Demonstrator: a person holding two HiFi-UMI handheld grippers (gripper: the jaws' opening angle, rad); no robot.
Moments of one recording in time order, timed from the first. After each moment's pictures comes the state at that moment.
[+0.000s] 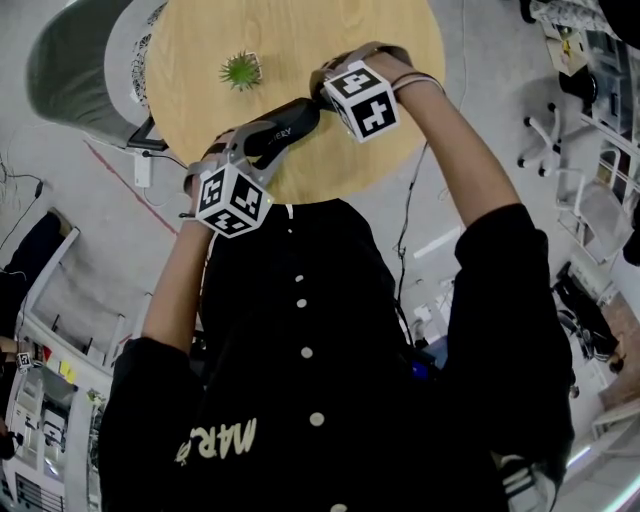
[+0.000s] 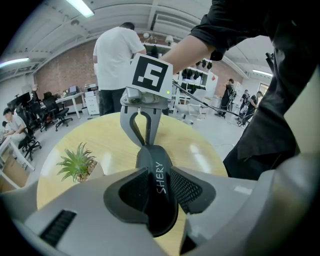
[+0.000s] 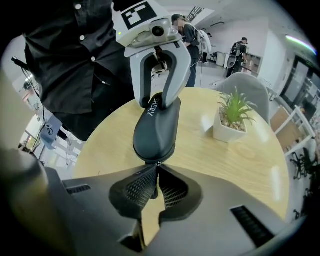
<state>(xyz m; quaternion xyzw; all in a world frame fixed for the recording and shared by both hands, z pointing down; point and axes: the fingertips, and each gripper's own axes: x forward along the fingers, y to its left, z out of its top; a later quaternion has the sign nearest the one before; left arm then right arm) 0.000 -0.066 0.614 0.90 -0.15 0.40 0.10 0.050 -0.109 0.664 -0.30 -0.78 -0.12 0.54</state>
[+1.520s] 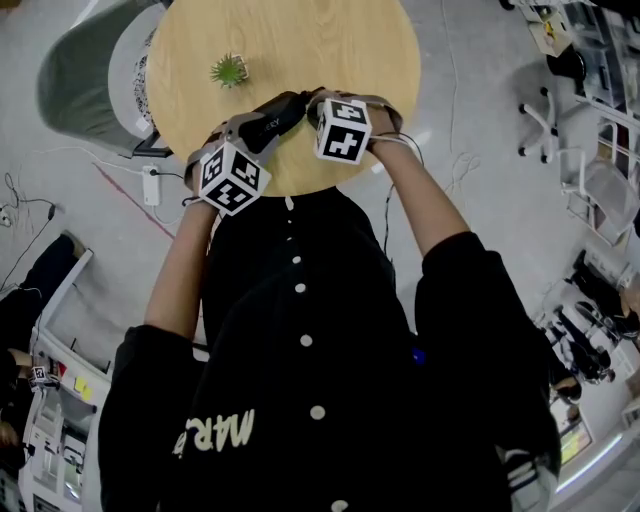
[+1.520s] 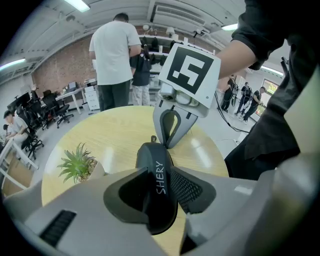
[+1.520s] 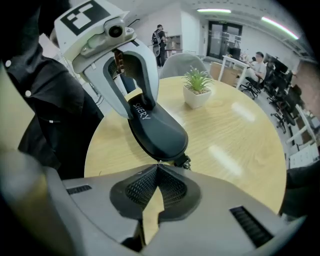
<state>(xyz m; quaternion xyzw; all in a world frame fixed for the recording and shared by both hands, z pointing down) 0.005 -0.062 0.607 0.88 -0.16 0.44 0.11 0.066 -0.067 0.656 0.03 -0.81 0.09 0.58</state>
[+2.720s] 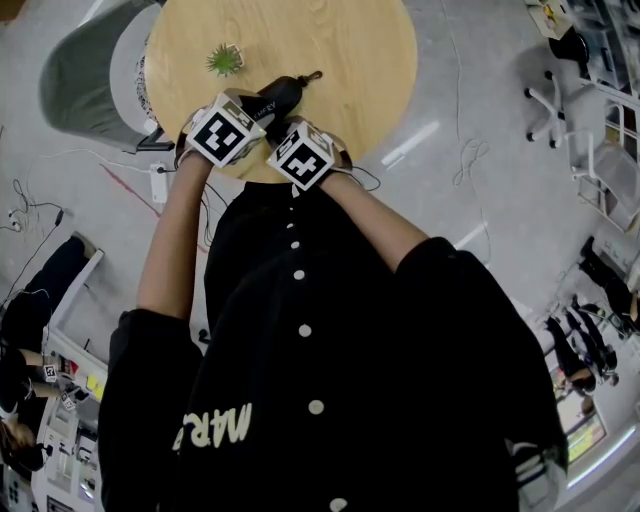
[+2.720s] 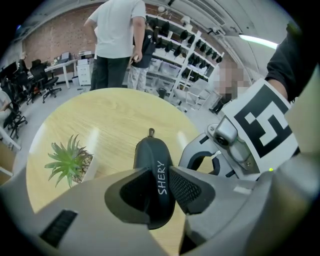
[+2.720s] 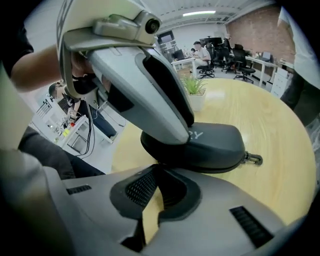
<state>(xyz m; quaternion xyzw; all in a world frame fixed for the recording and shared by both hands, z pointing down) 0.003 -0.070 0.608 0.84 -0.08 0.49 0.23 -0.021 -0.013 0.651 0.22 -0.82 0.31 0.43</state>
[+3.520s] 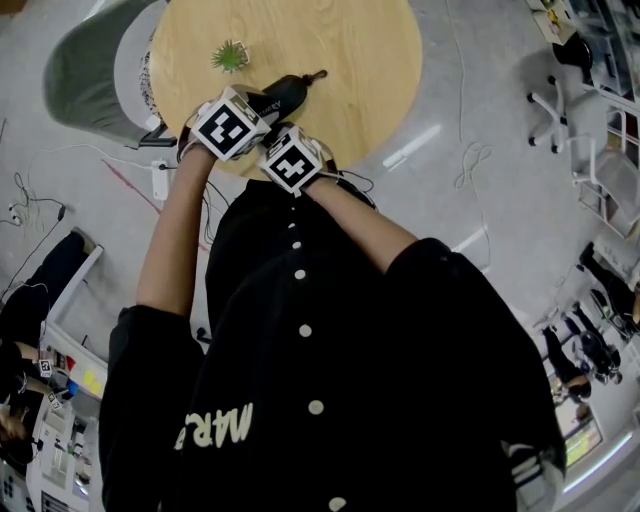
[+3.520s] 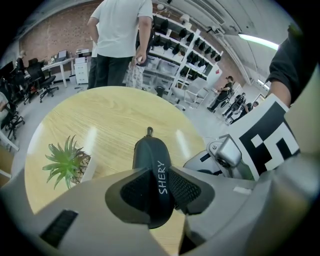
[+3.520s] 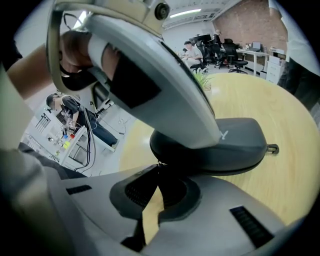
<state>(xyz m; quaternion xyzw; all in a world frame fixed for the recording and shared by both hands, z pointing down) 0.007 -0.063 0.607 0.83 -0.07 0.50 0.23 -0.050 0.003 0.654 0.23 -0.81 0.36 0.39</state>
